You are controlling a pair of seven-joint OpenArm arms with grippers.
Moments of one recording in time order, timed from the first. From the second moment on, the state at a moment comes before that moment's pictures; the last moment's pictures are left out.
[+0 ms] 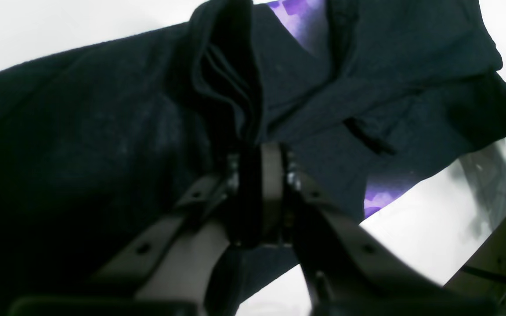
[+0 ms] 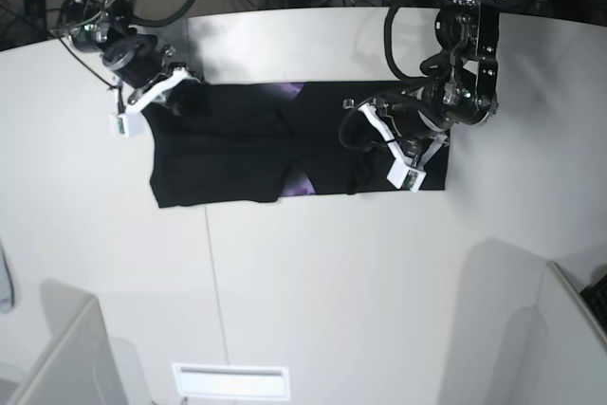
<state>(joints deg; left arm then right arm) 7.2 -11.3 2.1 99.5 -32.5 -15.5 57.5 -19.8 -1.3 22.9 102.7 36.6 24.9 -56.5</state>
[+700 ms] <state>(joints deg) 9.4 -5.2 6.3 102.8 -34.0 -16.3 57.5 -13.6 1.5 34.1 102.8 36.6 24.5 -61.3</state>
